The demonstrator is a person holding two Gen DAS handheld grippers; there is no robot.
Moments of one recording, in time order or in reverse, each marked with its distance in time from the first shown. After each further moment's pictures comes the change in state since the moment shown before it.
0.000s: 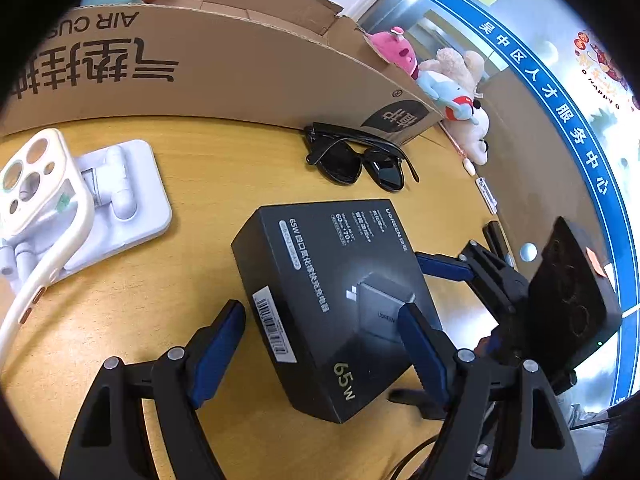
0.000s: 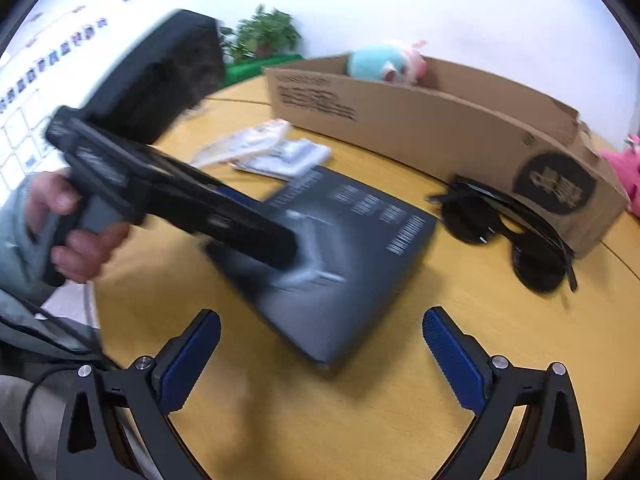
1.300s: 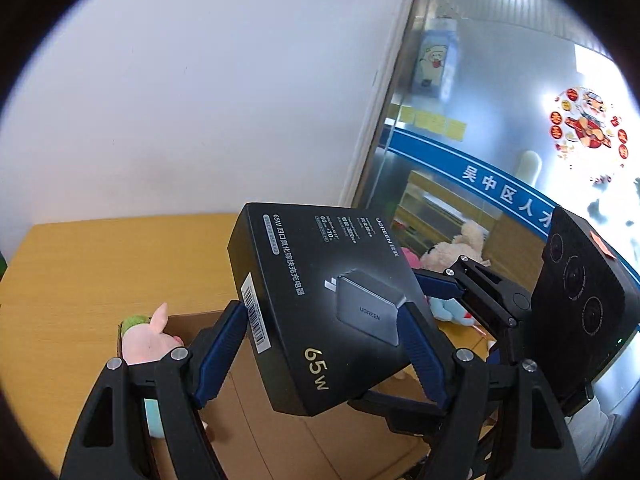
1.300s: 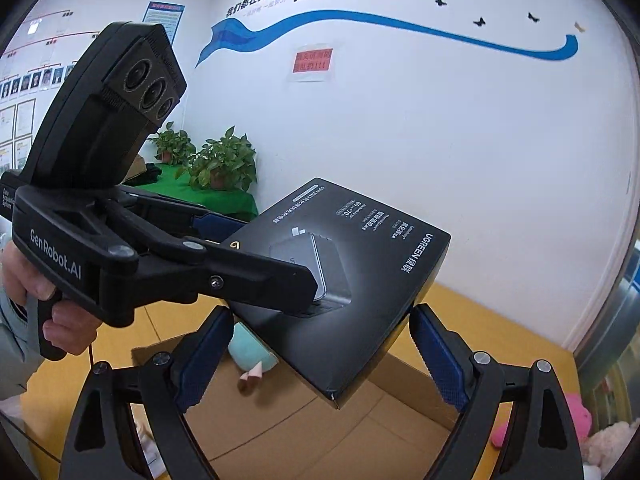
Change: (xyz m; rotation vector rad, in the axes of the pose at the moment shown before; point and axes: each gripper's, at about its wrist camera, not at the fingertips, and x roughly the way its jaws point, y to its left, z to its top) left arm -0.157 -0.068 0.299 0.312 -0.517 0.165; right arm -0.076 -0.101 0.314 -0.204 -0.442 -0.184
